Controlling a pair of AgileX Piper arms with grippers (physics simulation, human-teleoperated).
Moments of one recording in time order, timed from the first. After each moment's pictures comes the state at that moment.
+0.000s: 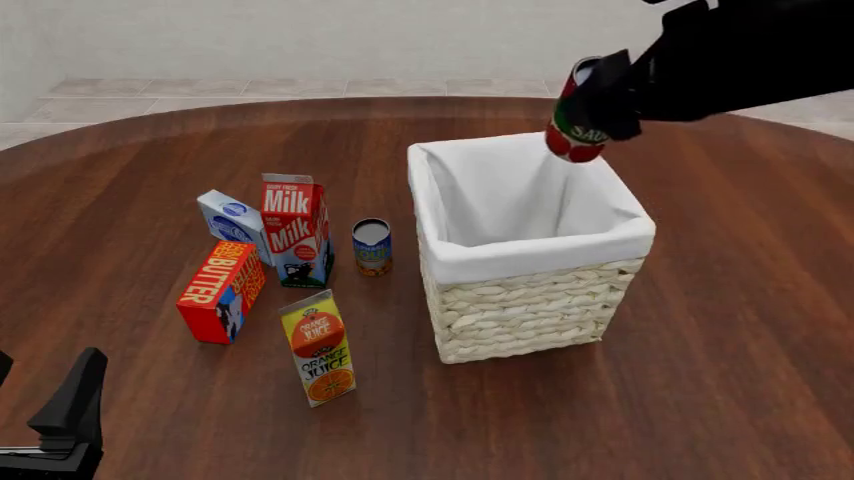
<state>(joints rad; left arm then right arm) 0.01 0.00 0.00 0.00 0.00 0.45 1.27 -1.48 0.89 -0.11</state>
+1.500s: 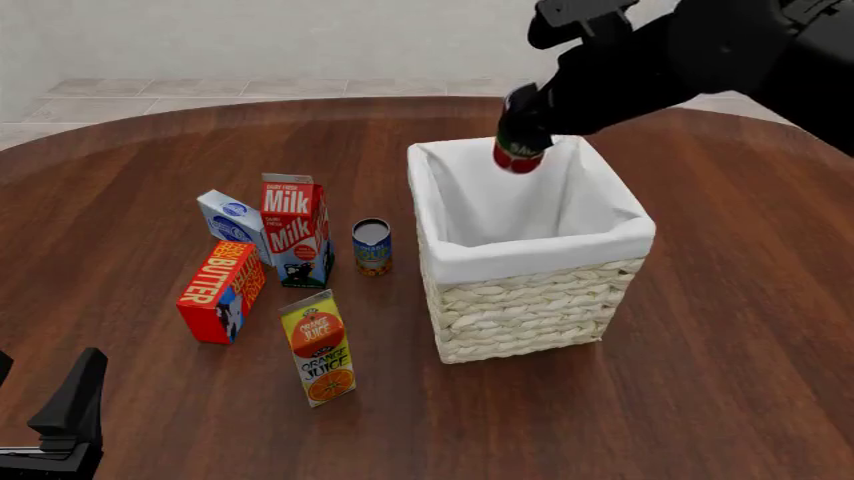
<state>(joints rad) 0.01 0.00 0.00 0.00 0.00 0.45 1.54 -1.56 0.78 -0.11</state>
